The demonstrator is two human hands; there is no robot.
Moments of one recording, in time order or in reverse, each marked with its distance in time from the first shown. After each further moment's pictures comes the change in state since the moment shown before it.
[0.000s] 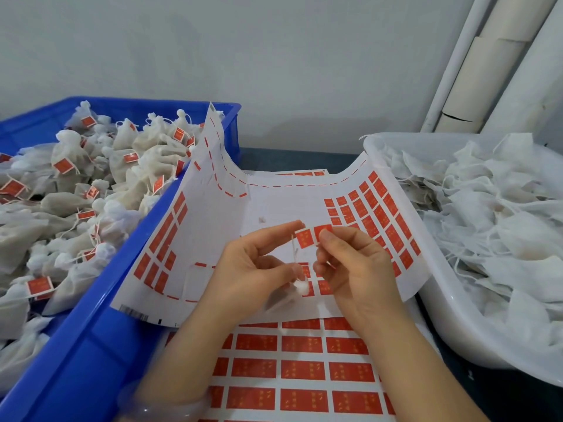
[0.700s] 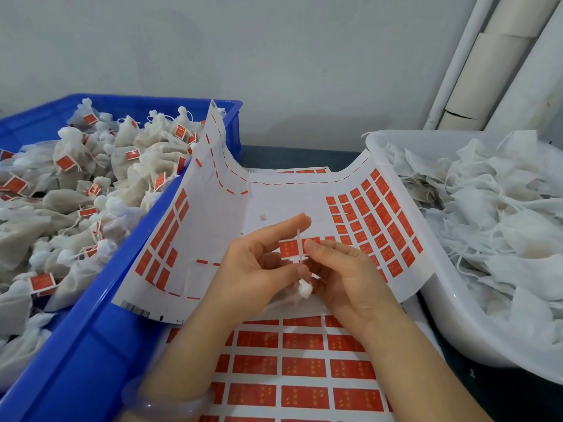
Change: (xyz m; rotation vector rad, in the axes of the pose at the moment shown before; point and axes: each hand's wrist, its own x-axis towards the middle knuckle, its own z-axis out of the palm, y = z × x) left_hand 0.000 -0.006 -0.002 -0.038 -0.083 0.098; right_hand -0.001 0.003 0.001 0.055 -0.163 0.260
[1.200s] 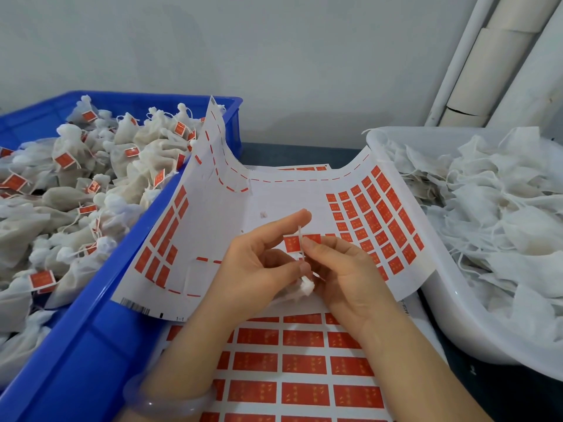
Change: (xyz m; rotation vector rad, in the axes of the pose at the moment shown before) left_hand -0.001 0.003 0.002 0.067 0.004 0.031; right_hand 0.001 0.004 0.001 -0.015 0.044 -0.017
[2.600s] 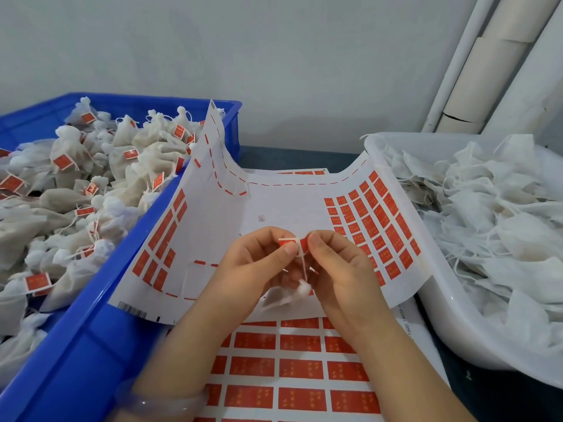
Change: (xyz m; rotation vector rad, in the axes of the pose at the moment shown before) left_hand 0.001 0.005 -0.006 -0.322 -0.051 -0.153; right_hand -0.006 0.001 0.006 -0.150 -0.031 -0.247
